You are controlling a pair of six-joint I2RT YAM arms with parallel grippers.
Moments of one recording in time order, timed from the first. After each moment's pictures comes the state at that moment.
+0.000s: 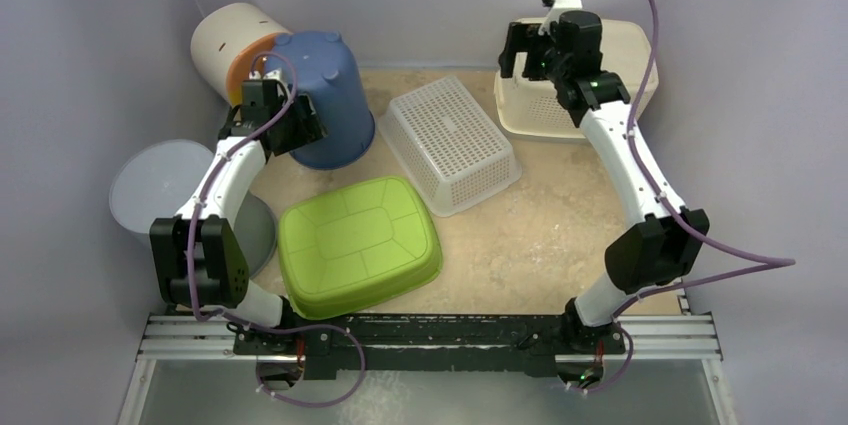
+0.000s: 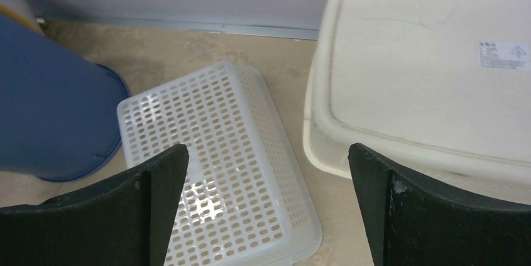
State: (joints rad) left arm 0.00 1.51 1.21 -0.45 0.16 -0.39; right arm 0.19 1.62 1.68 -0.42 0.01 0.15
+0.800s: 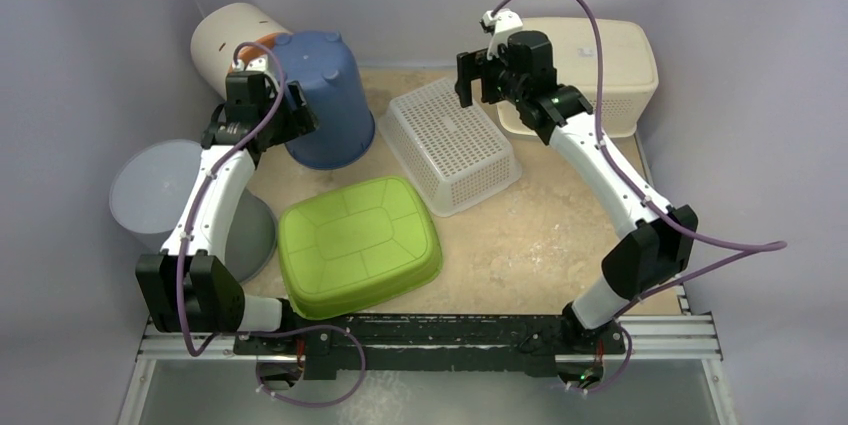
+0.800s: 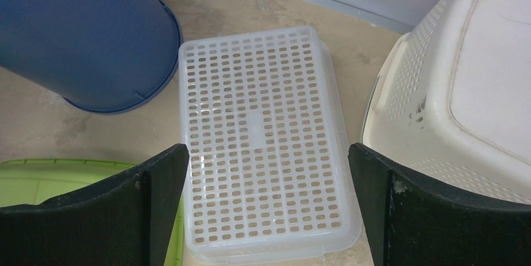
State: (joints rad) left arm 0.00 1.37 1.26 -0.54 0.09 -0.38; right arm 0.43 1.61 1.63 -0.43 0.03 0.04
